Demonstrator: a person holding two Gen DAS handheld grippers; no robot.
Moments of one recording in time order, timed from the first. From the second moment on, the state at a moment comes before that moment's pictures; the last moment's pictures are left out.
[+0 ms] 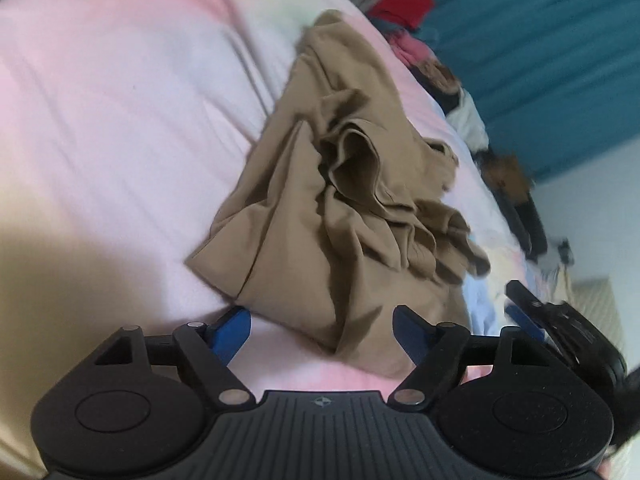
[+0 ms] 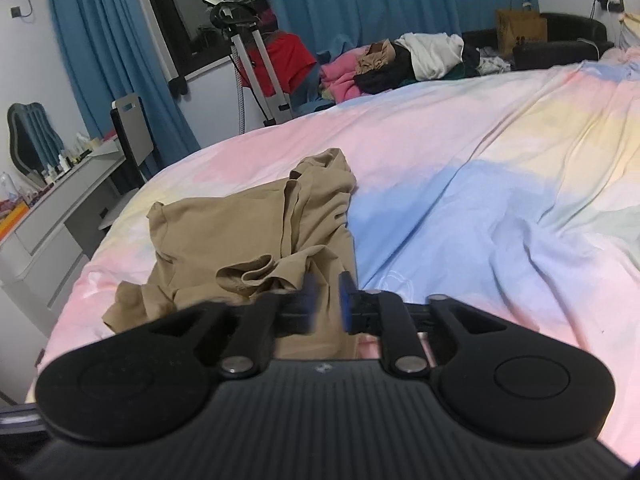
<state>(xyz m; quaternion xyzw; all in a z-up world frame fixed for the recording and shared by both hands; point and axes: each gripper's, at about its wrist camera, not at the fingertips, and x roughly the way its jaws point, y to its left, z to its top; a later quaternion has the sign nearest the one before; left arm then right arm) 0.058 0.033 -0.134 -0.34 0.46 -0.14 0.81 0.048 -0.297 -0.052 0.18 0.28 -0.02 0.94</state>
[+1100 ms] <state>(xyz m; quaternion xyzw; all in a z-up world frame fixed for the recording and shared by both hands) 0.044 0.057 -0.119 -0.45 0.29 -0.15 0.83 0.031 -0.307 -0.145 0.59 0.33 0.03 0.73</state>
